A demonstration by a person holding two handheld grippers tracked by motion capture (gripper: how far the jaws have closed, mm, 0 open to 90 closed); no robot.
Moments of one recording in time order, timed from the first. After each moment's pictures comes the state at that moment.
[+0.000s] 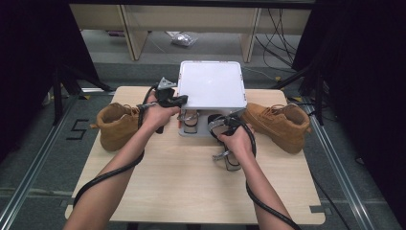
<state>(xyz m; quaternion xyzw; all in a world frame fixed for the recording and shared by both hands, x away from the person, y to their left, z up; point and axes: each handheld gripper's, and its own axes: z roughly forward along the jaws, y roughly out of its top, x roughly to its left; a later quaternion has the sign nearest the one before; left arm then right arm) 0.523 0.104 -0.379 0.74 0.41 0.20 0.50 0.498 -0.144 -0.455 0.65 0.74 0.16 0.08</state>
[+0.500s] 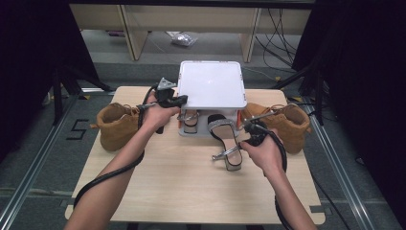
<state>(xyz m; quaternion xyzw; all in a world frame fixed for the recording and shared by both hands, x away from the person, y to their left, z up) 0.523 0.104 -0.379 0.74 0.41 0.20 0.50 0.421 -0.199 -0.396 0.58 0.78 0.22 0.11</state>
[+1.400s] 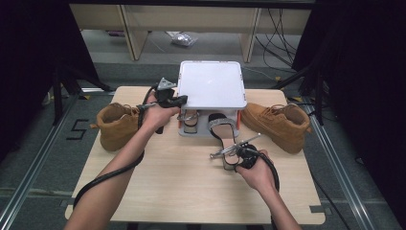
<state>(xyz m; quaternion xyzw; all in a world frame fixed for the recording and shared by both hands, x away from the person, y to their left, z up) 0.522 0.104 -0.378 0.74 0.41 0.20 0.49 0.397 -0.182 -0.458 0.55 0.81 0.19 0.04</state>
